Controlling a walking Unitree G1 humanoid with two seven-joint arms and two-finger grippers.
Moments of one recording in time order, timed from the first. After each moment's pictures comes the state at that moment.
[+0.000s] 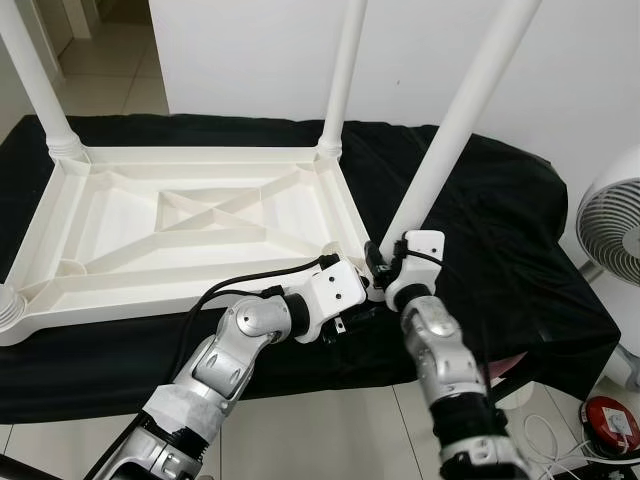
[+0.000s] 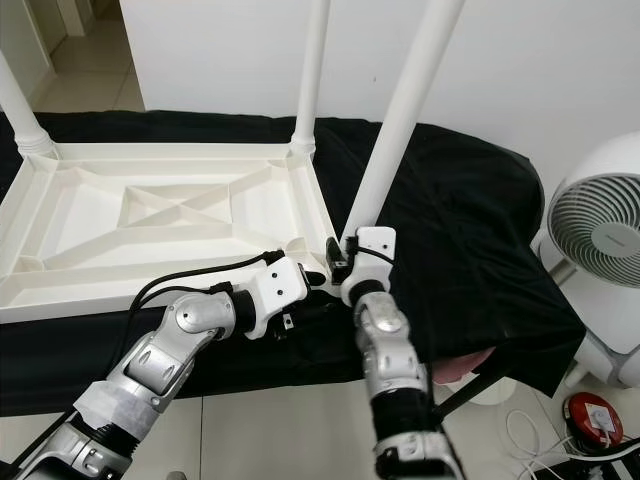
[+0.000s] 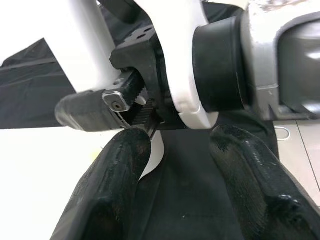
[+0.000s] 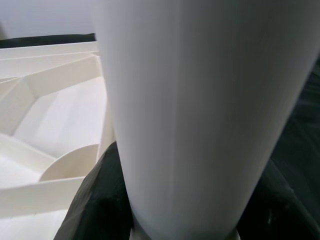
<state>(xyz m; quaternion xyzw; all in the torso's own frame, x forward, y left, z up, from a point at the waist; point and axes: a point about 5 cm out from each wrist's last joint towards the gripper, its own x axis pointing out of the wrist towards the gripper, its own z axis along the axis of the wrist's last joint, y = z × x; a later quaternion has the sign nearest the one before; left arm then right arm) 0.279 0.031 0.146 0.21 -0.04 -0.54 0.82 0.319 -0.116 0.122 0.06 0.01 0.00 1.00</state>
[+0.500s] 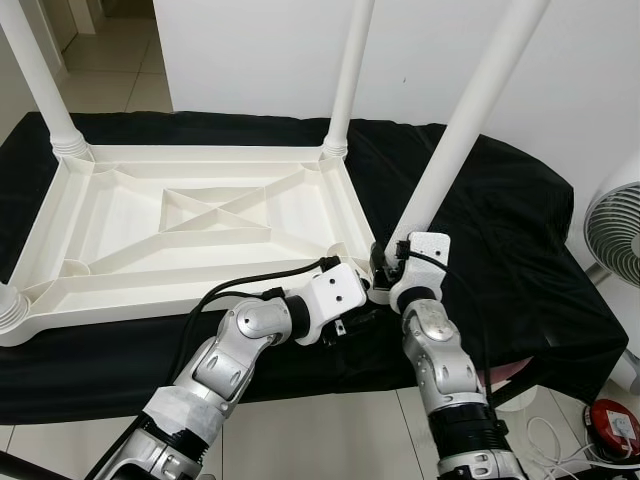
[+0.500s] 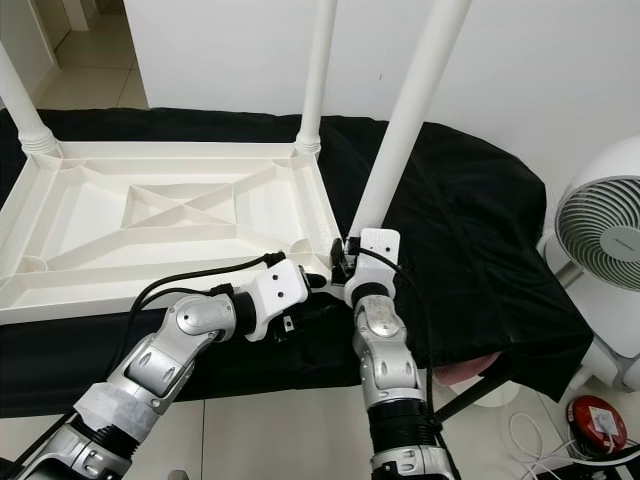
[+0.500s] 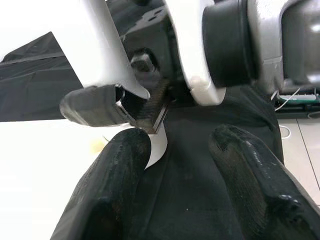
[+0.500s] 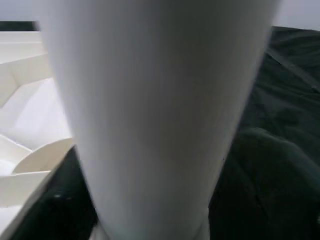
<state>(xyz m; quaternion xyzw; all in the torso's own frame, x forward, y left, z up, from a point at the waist) 0.279 0.031 0.145 0.21 -0.03 -0.54 0.82 0.318 -0.135 0.126 0.02 0.00 0.02 1.00</state>
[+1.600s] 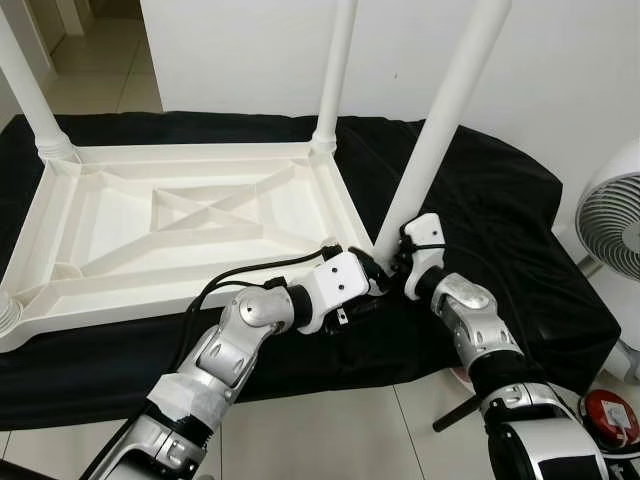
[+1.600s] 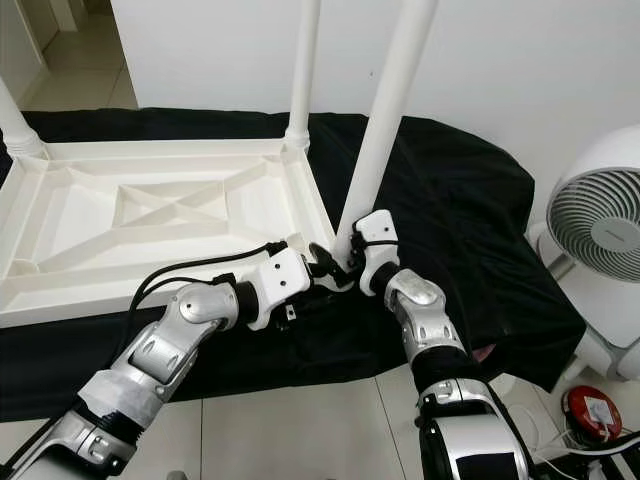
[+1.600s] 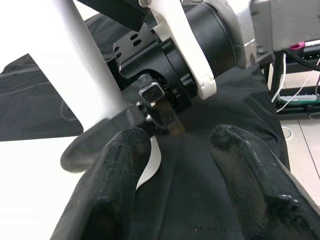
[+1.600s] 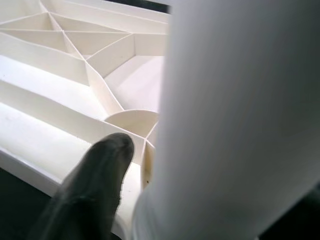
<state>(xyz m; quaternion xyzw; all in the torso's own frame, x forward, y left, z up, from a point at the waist) 0.287 0.029 0.153 0.21 -0.04 -0.53 0.82 0.352 -0.143 0.127 -0.08 0.01 0.34 0.94</state>
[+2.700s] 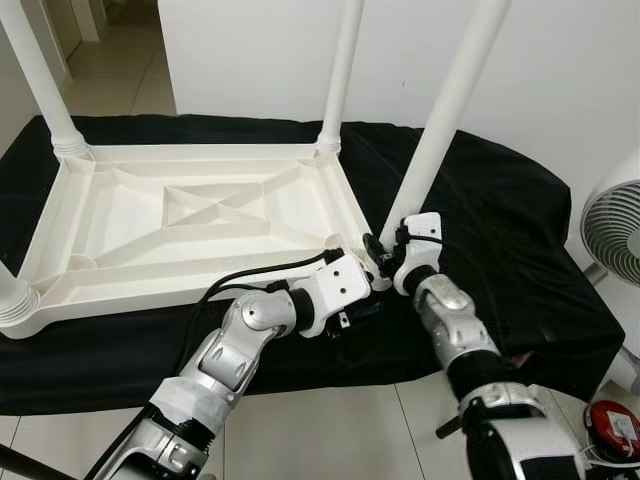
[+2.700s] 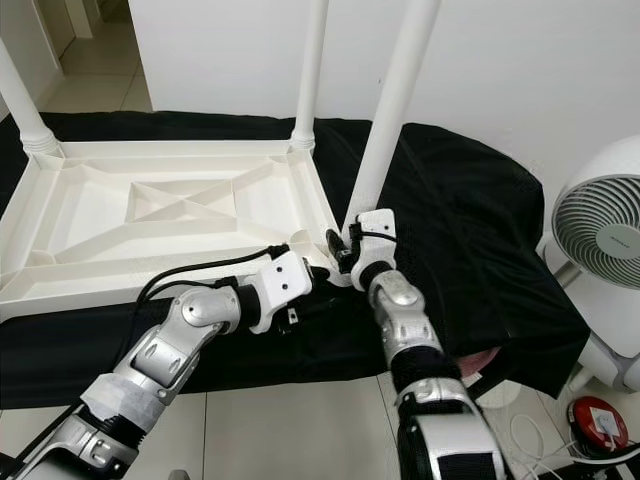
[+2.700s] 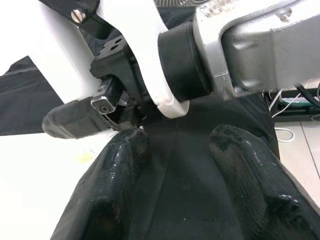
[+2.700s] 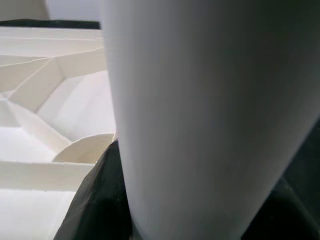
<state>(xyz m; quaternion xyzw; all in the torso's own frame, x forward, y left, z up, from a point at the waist) 0.284 0.027 0.149 0.21 -0.04 -0.54 0.82 0.353 -0.132 0.121 0.01 0.01 0.11 0.99</state>
